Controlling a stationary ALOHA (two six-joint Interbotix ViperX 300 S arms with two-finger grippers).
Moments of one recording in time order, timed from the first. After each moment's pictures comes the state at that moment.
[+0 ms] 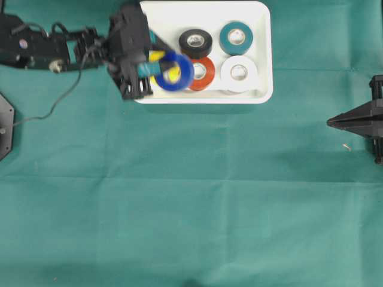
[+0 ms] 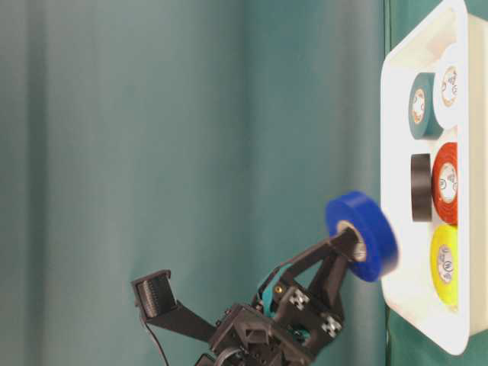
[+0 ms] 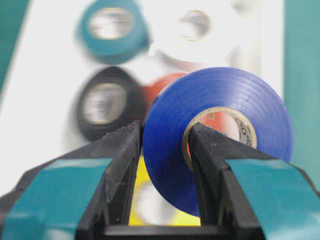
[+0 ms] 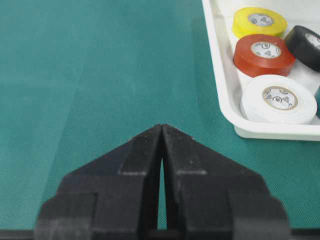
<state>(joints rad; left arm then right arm) 0.31 -0.08 0.74 -0.02 -0.12 0.19 0.00 -1.21 1.61 -0.04 -0.20 0.15</state>
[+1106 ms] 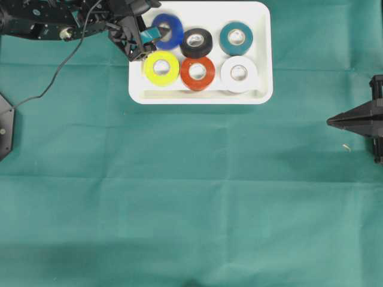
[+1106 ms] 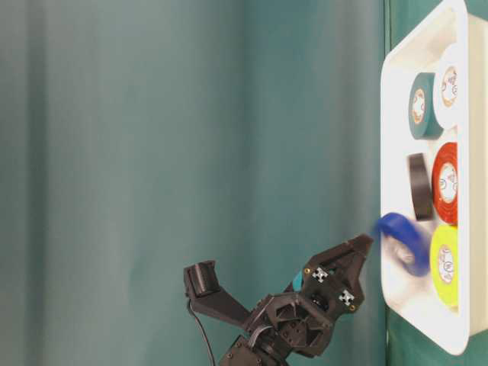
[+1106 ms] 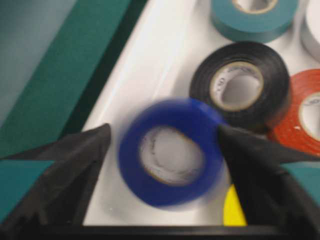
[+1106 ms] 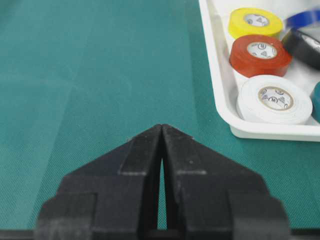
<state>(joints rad) 0.50 0.05 0.71 -0.02 -0.18 0.17 -0.02 -1.21 1.61 -0.06 -0.20 0.15</state>
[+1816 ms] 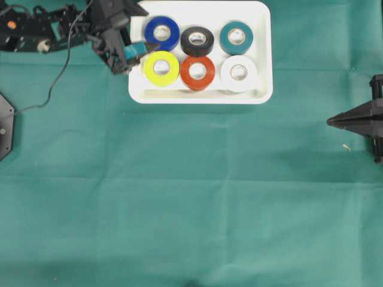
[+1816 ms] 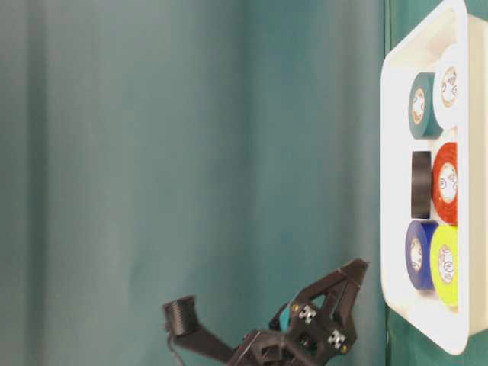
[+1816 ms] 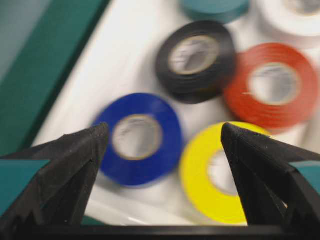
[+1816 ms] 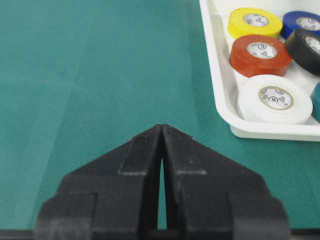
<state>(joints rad) 0.43 -0.10 0.83 -0.02 -0.18 0.15 -0.02 -1.21 1.61 -0.06 -0.20 0.15</state>
